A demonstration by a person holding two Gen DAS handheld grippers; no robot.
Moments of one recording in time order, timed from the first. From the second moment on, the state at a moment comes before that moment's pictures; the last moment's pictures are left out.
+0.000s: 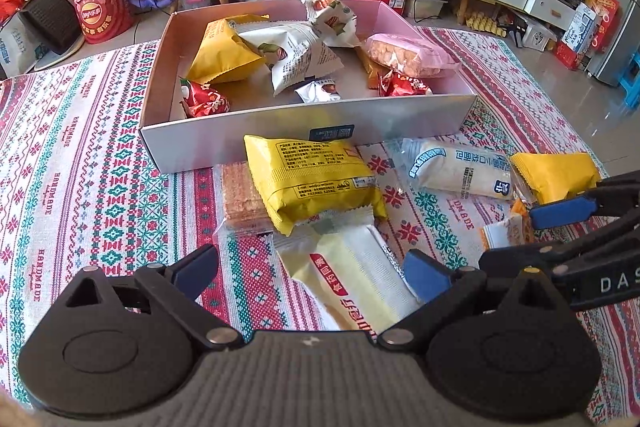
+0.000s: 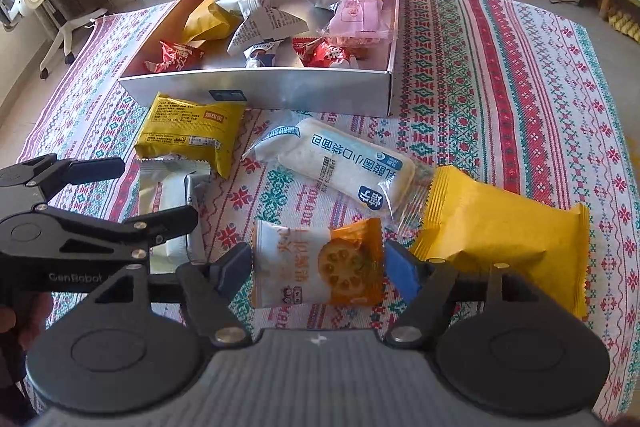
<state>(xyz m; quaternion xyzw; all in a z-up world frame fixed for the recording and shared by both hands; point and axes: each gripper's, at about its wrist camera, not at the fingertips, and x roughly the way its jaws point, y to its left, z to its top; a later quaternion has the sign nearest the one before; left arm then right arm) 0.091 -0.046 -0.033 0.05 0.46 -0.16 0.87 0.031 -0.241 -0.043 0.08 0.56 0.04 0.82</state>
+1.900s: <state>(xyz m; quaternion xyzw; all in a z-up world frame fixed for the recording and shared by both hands) 0.061 -0.040 -0.007 0.07 0.43 -0.21 0.88 0.022 -0.218 -0.029 0.04 0.53 0.06 0.84</state>
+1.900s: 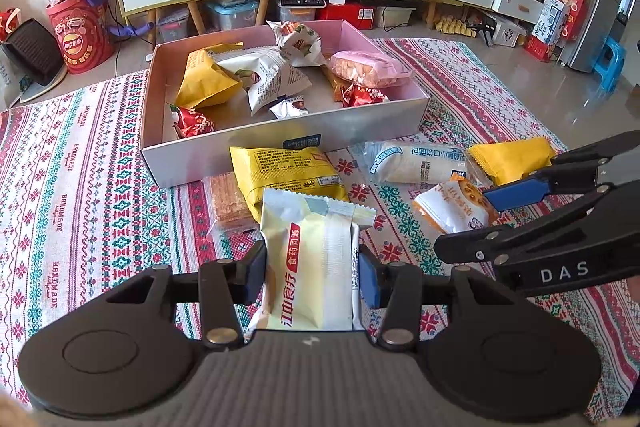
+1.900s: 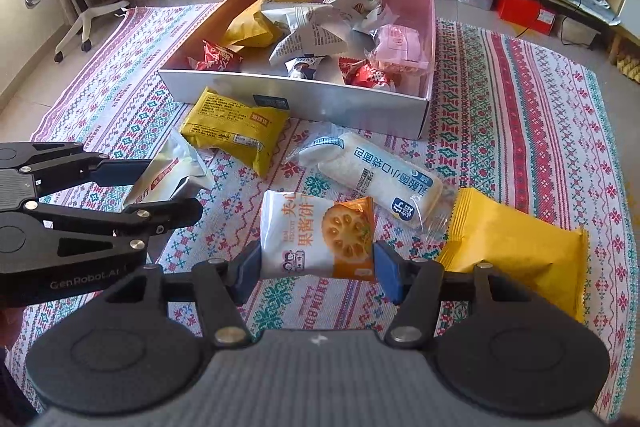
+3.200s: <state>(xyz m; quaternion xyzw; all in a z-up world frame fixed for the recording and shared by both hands) 0.191 -0.032 0.012 -0.01 0.46 -0.16 0.87 0.118 -0.231 -0.017 0.08 0.46 0.04 0.88</state>
